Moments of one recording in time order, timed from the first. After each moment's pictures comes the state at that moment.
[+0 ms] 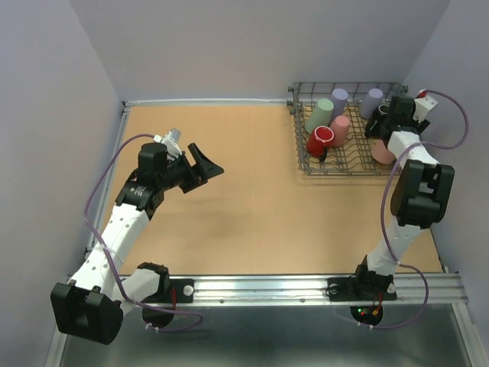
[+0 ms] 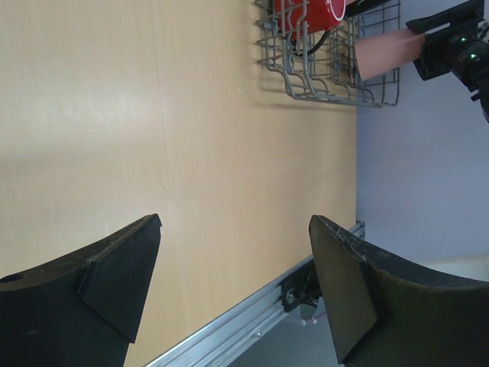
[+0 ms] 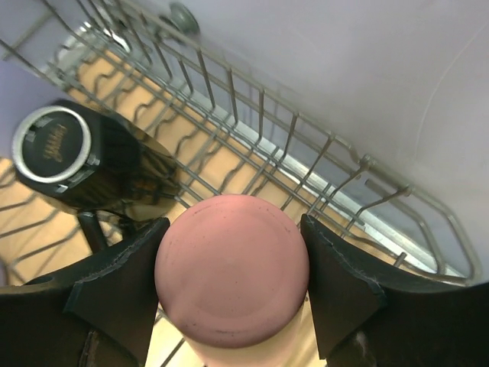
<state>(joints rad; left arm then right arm) -0.25 1.00 0.87 -0.39 0.44 -0.78 -0.22 1.88 1.47 -0.11 0.64 0.37</state>
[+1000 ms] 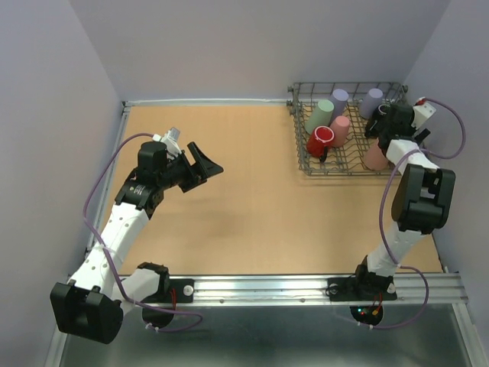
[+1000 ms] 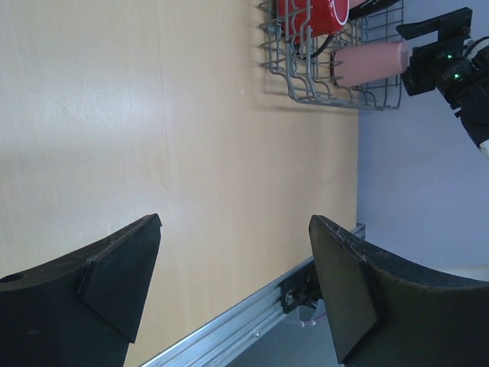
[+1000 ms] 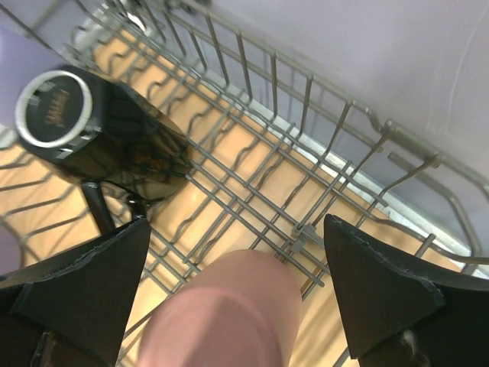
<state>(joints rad) -0.25 1.01 0.89 -0.42 0.43 -0.78 -0.22 1.84 1.30 0.03 0.58 0.42</state>
